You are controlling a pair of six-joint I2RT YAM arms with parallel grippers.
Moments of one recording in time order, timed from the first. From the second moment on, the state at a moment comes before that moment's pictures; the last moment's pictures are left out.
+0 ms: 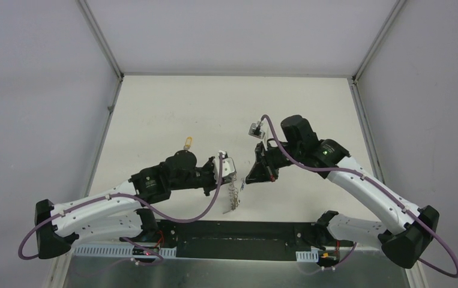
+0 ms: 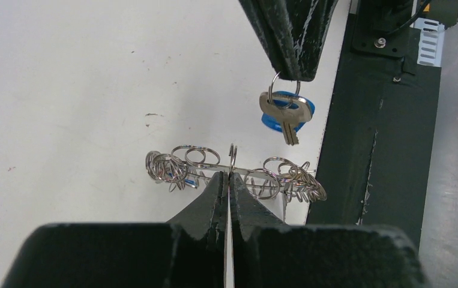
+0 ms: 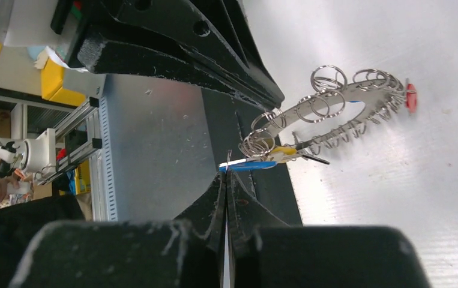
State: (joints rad) left arm -1.09 0.87 0.73 -0.27 0.18 0.13; right arm 0.75 1.09 1.05 -0.68 -0.82 0.14
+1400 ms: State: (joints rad) left arm -1.09 0.73 0.60 -0.22 0.38 0.77; right arm 0.77 1.36 1.14 -0.78 -1.03 0.17
